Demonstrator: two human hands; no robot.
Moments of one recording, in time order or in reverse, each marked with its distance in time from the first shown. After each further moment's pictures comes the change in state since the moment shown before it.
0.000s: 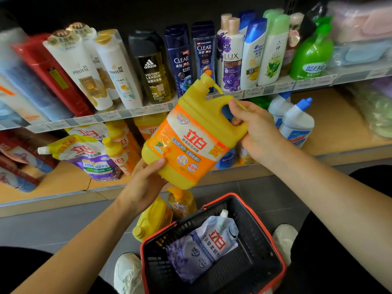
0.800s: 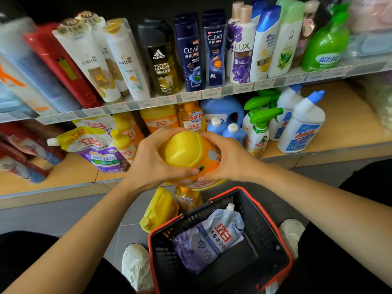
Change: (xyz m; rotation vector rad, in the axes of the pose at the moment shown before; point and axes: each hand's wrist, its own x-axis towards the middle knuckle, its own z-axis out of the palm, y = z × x) left_hand -0.012 0.051 0.028 1.025 -0.008 0.462; right_hand -0.029 0.065 0.004 -1.067 -0.611 -0.343
